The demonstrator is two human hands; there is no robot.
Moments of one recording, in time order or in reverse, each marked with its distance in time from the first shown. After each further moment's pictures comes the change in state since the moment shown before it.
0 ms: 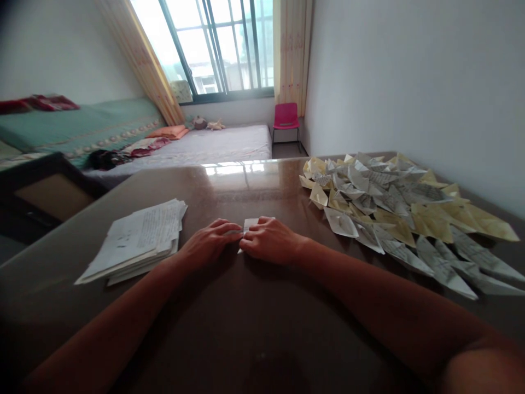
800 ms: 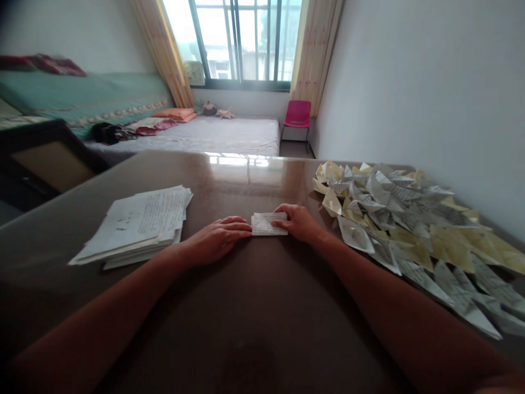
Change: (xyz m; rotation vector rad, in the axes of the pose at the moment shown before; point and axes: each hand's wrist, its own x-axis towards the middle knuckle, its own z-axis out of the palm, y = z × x) left_hand 0.001 -0.011 0.009 -0.173 -0.008 0.044; right_hand -0.014 0.057 0.028 0.658 0.073 0.808
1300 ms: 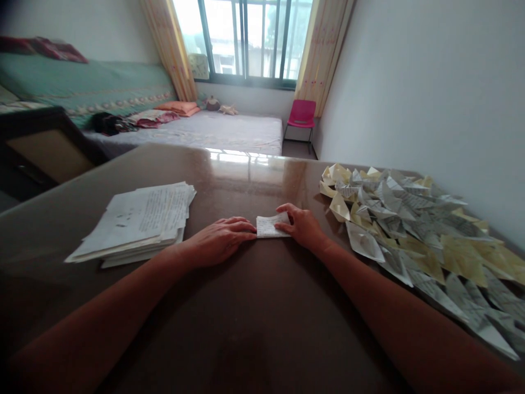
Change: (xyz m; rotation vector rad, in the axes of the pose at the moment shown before) left_hand -0.002 0.000 -0.003 0.026 -0.038 -0.043; right_hand 0.003 -0.001 0.013 -0.171 0.122 -0.005
